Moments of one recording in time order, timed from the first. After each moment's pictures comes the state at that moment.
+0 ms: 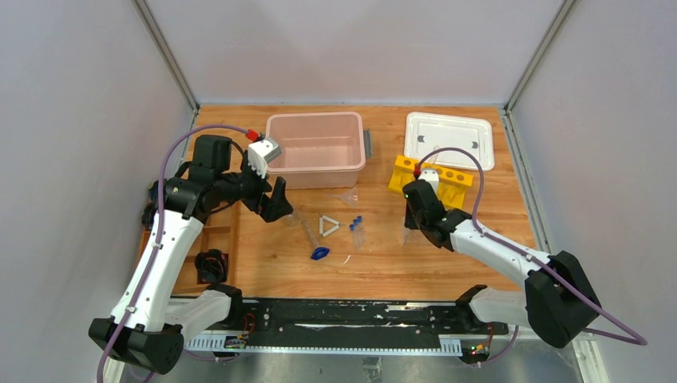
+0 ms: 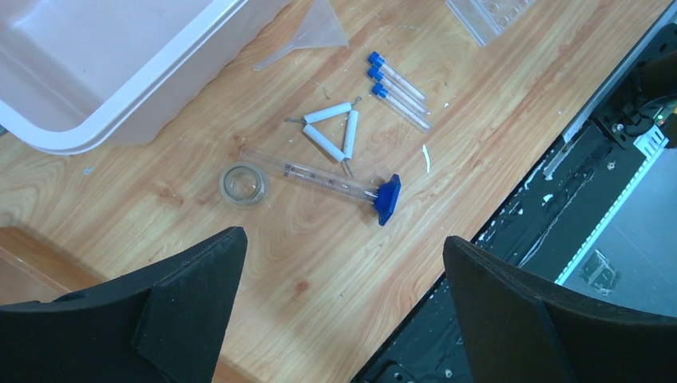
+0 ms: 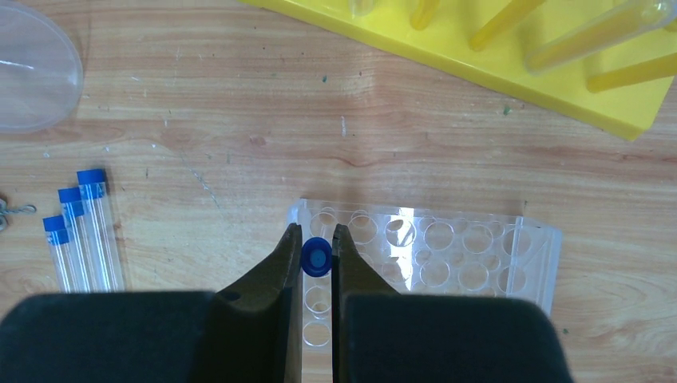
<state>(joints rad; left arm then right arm) -0.23 1.02 1.20 -0.95 0.57 0.24 0.60 1.20 0.64 -0.28 0.37 0.45</state>
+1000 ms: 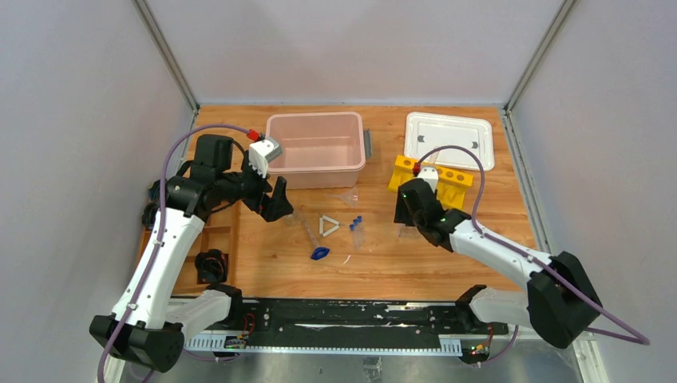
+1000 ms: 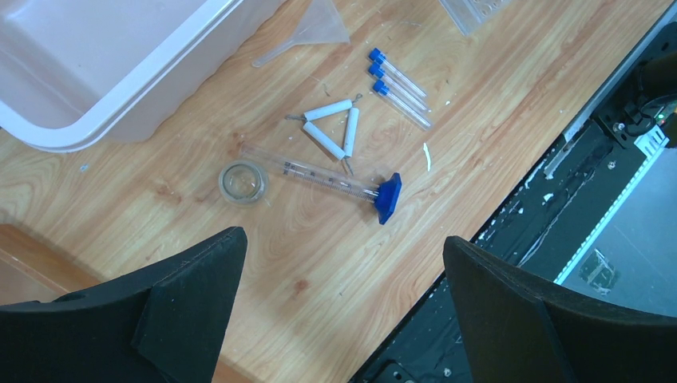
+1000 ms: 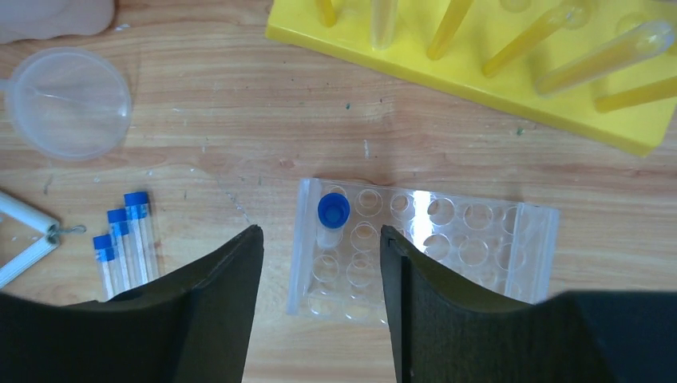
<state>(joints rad) -0.23 1.03 1.20 -0.95 0.57 0.24 0.64 1.23 0.65 -0.21 0.41 0.51</state>
